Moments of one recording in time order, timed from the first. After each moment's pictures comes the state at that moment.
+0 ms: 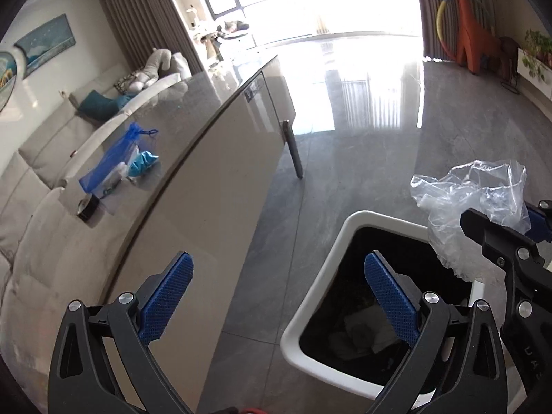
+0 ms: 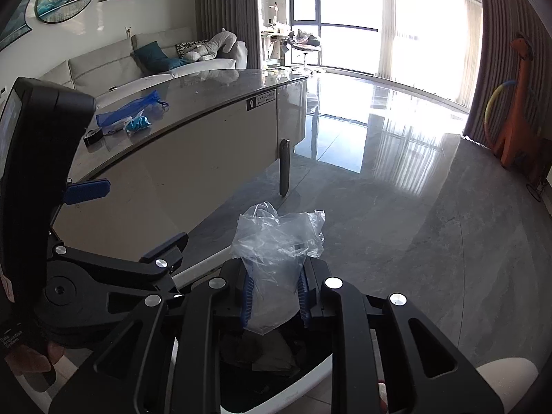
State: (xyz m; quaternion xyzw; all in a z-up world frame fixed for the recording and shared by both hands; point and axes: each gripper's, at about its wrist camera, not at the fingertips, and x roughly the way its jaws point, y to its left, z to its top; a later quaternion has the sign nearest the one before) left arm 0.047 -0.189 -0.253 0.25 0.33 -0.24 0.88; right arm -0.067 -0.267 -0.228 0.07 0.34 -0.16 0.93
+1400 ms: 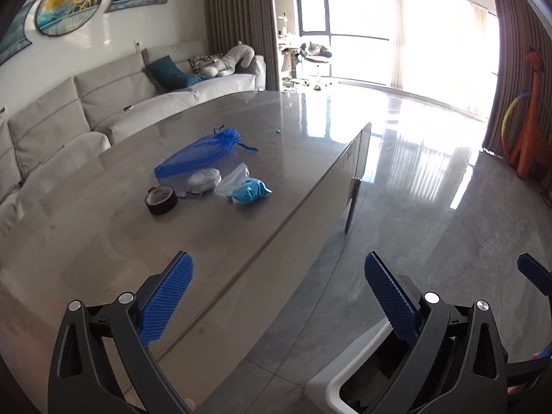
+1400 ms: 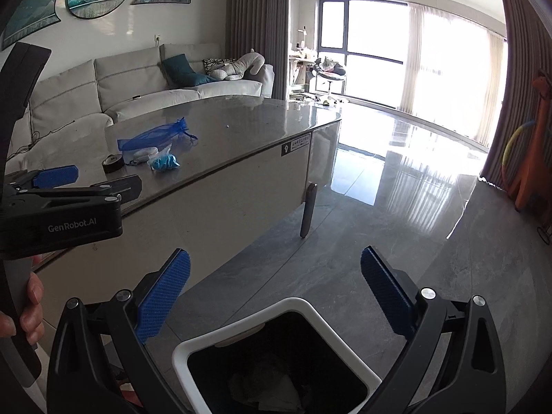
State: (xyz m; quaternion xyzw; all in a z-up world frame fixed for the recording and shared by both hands) left arm 0.120 -0.111 -0.191 0.09 0.32 -0.14 0.93; right arm -0.007 -0.242 -0.180 0.01 0.29 -0.11 0.95
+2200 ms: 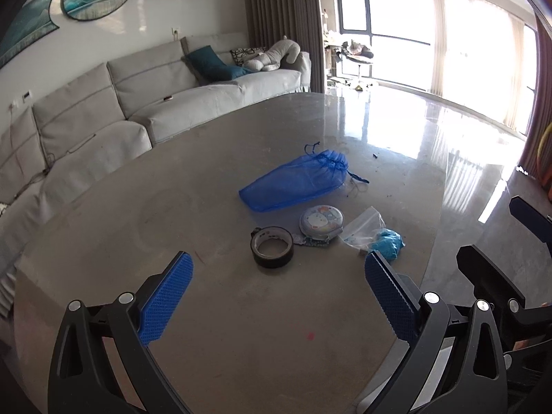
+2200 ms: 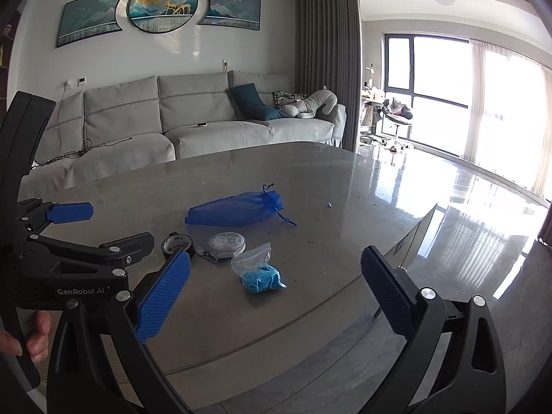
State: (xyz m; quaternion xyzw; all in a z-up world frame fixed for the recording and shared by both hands) left arm 0.236 -0.008 -0.159 0.08 0.33 -0.08 0.94; right arm 0.147 -0.152 -0.132 -0.02 0.22 0.02 0.97
